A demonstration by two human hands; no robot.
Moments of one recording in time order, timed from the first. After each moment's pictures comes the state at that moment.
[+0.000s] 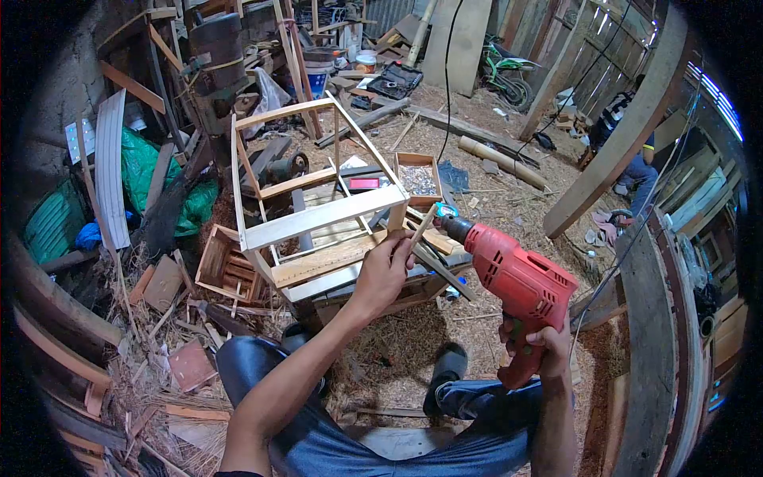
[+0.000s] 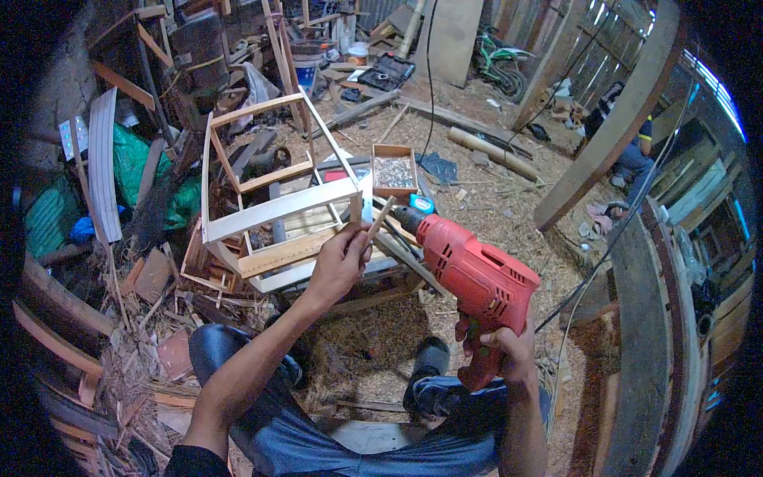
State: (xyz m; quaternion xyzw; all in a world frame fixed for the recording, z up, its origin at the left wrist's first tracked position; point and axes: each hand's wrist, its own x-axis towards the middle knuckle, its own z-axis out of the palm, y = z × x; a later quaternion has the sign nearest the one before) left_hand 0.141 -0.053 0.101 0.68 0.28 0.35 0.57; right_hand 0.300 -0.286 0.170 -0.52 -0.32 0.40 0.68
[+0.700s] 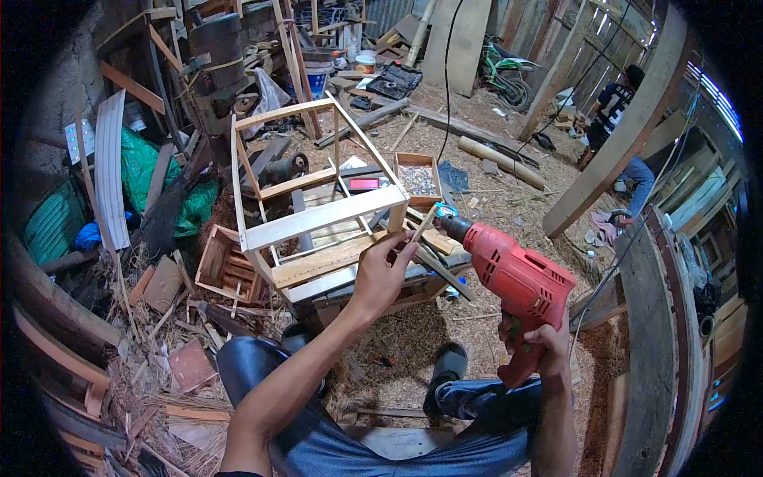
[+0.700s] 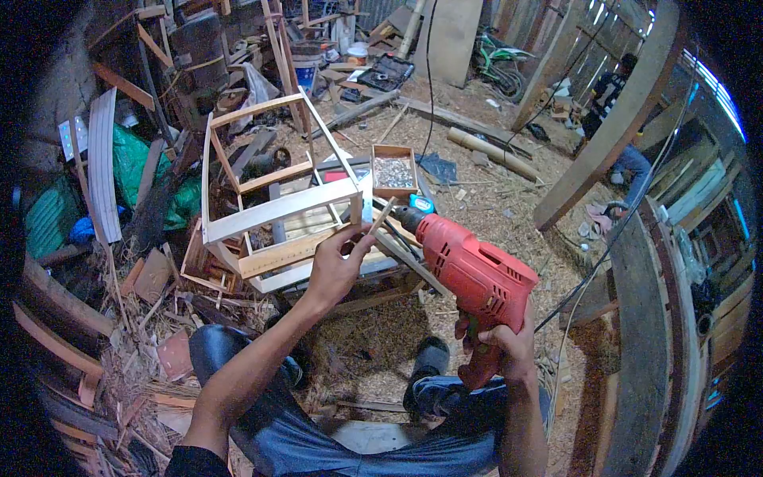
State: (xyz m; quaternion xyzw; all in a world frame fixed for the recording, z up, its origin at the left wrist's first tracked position) left_hand 0.136 -0.058 0.114 0.73 0.32 0.38 0.48; right_hand 0.304 -0.283 0.166 -0.52 -0.33 0.40 0.68
